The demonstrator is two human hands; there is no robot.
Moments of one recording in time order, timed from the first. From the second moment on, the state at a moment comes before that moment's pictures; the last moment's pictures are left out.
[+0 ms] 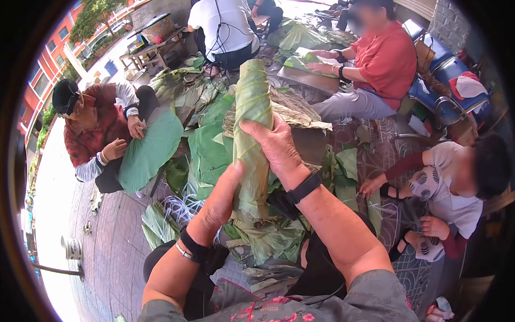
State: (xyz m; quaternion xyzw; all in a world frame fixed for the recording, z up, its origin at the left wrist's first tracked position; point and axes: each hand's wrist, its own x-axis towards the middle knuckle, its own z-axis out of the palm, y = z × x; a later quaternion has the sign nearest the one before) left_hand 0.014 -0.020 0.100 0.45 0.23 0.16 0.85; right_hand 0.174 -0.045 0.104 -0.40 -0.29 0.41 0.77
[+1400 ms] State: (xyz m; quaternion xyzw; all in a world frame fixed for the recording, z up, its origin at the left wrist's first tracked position) left_hand -0.007 -0.009 0.057 0.68 0.21 0.05 0.70; right_hand 0.219 -0.054 0.105 -0.38 -0.24 0.41 0.80
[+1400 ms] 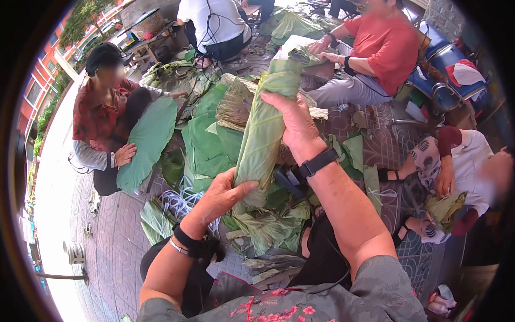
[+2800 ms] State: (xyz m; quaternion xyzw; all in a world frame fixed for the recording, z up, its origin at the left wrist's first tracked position) left_hand 0.006 -0.031 0.071 0.69 0.22 0.33 0.61; right_hand 0.213 -0.059 0.119 -0.27 -0.33 0.55 0.72
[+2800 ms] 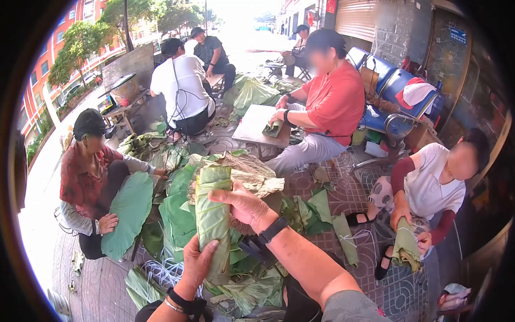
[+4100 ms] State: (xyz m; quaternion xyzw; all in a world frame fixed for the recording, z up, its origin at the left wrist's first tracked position) left_hand 0.007 -0.024 0.070 0.65 0.24 0.35 0.63; right_hand 0.167 -0.043 0.095 -0.35 -0.22 0.53 0.74
